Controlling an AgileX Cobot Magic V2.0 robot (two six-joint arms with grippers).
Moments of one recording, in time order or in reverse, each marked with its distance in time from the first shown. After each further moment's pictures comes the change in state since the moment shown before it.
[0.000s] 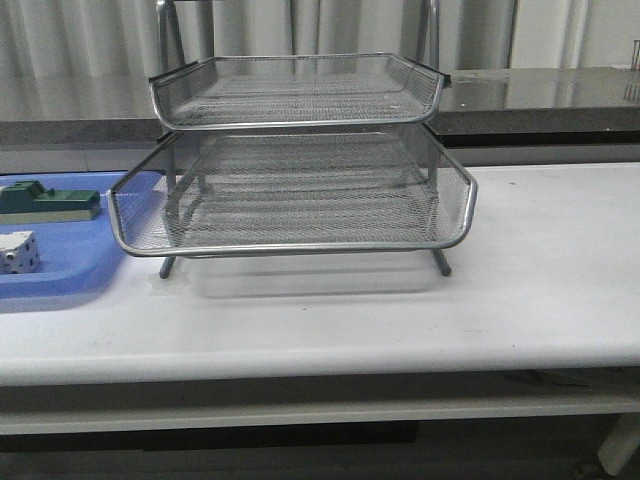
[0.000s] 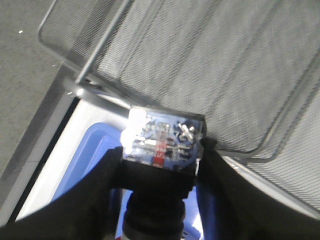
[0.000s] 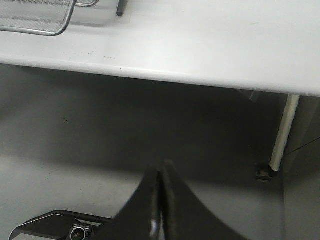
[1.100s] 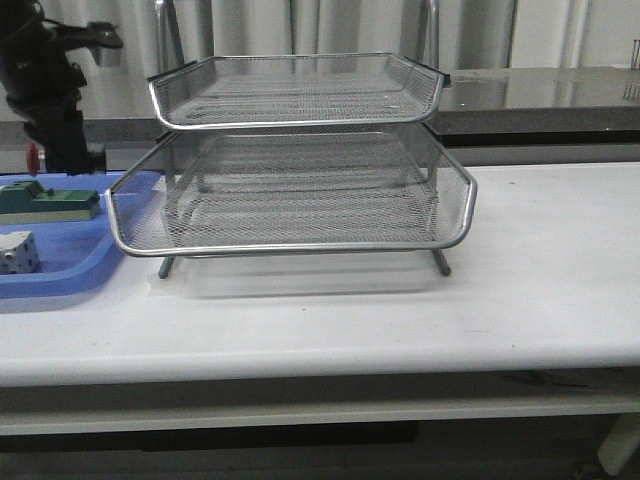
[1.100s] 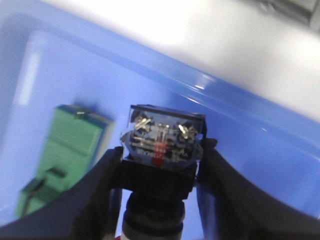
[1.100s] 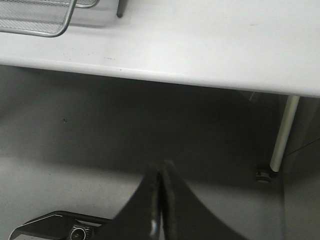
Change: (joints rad) left arm 0.222 0.499 -0.144 0.034 -0.040 0.200; right arm 0.000 0.000 0.000 0.000 -0.002 0.000
